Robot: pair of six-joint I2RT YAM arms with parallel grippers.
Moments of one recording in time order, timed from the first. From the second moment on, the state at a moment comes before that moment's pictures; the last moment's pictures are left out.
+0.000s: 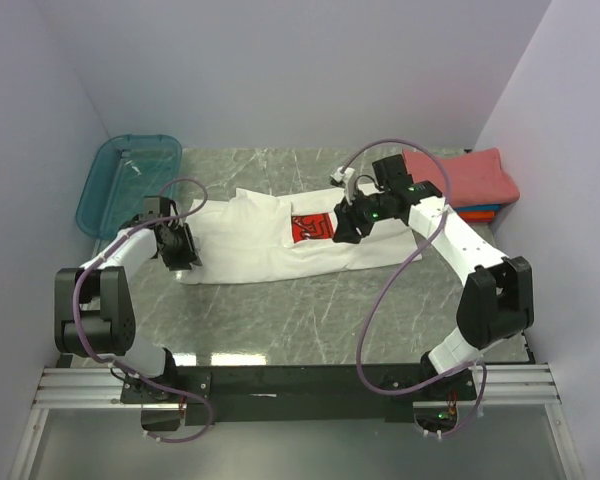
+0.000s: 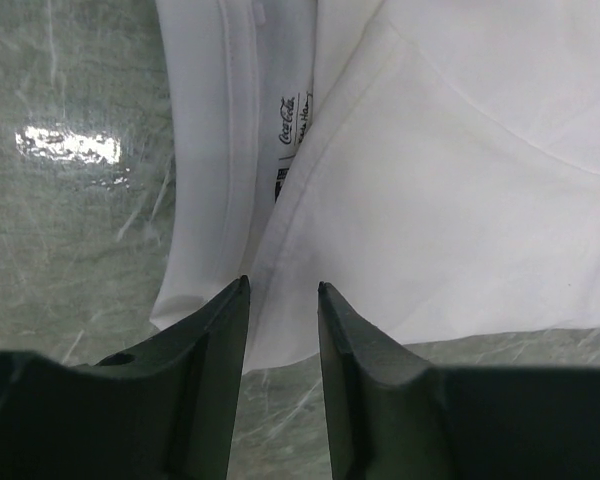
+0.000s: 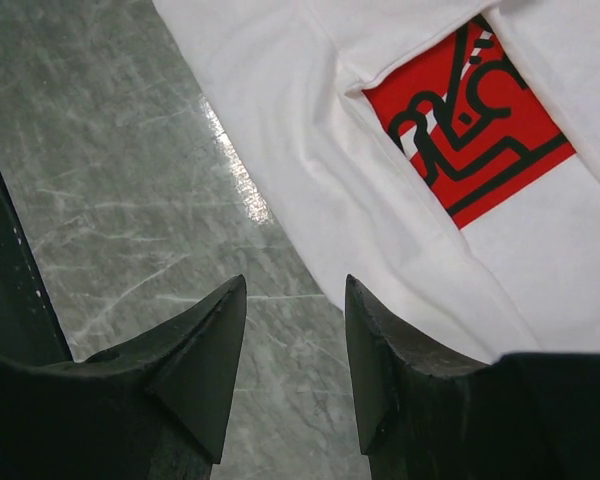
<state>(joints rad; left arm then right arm) 0.04 1.52 0.90 -0.51 0.16 -0.32 0.33 1.59 1.32 -0.70 -0.69 -0.50</state>
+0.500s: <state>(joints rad) 0.04 1.52 0.87 -0.55 0.10 -0.37 0.20 1.50 1.26 -0.70 -0.73 -0.51</state>
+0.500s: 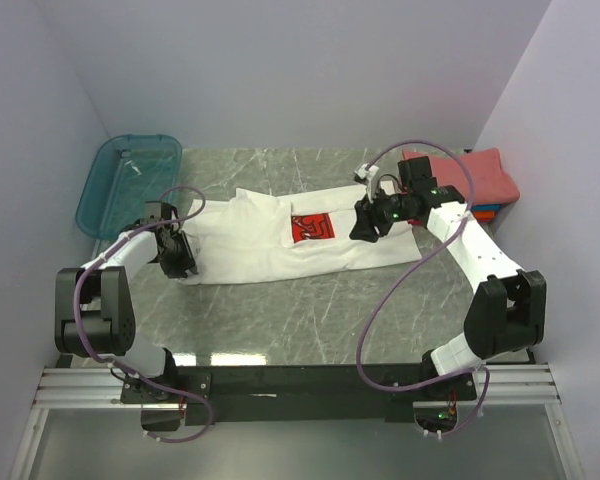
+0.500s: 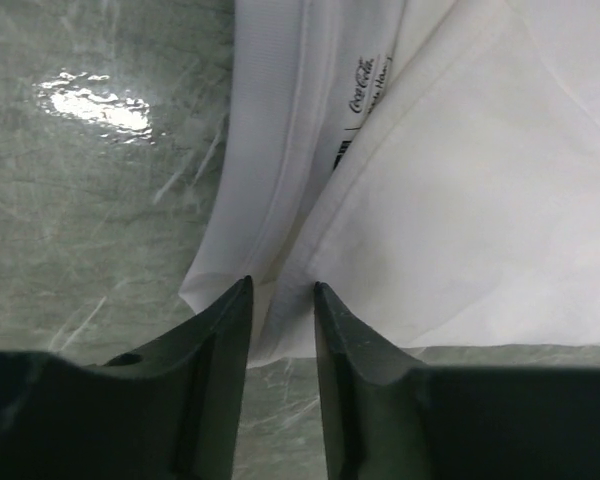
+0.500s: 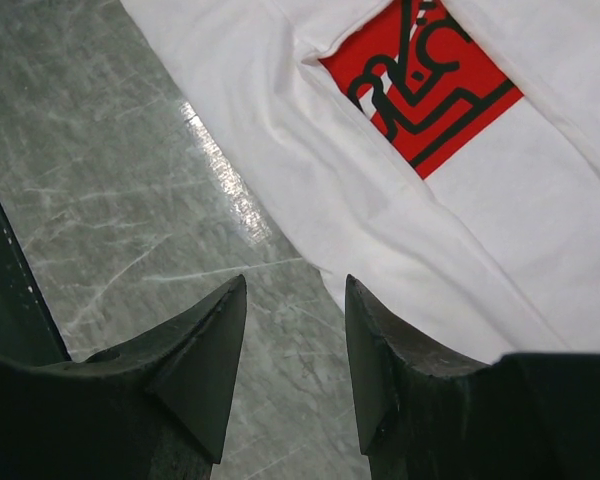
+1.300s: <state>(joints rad) 0.04 1.48 0.87 -0.57 0.12 -0.38 -0.02 1.46 1.17 -0.70 -0.62 -0.50</state>
